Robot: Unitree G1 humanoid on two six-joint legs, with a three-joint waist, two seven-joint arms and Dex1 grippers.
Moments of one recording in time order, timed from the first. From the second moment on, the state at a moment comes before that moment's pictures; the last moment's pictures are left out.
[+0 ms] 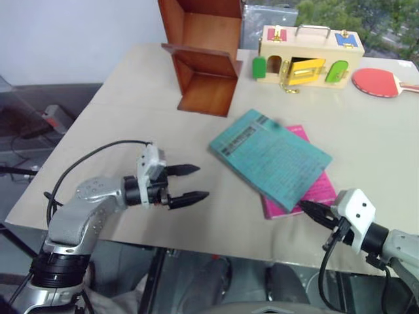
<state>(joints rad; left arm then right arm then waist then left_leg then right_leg) -0.19 0.68 0.08 -0.27 -0.75 0.77 -0.97 0.41 -0.66 -0.22 -0.86 0.41 0.57 0.69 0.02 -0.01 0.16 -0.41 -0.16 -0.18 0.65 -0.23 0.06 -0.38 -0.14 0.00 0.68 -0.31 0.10</state>
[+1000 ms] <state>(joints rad) -0.48 -0.03 0.44 0.20 -1.34 1.32 0.06 0.63 -1.10 -0.43 -1.02 0.86 0.19 0.35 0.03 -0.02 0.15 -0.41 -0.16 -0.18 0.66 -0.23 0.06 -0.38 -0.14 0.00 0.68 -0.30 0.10</state>
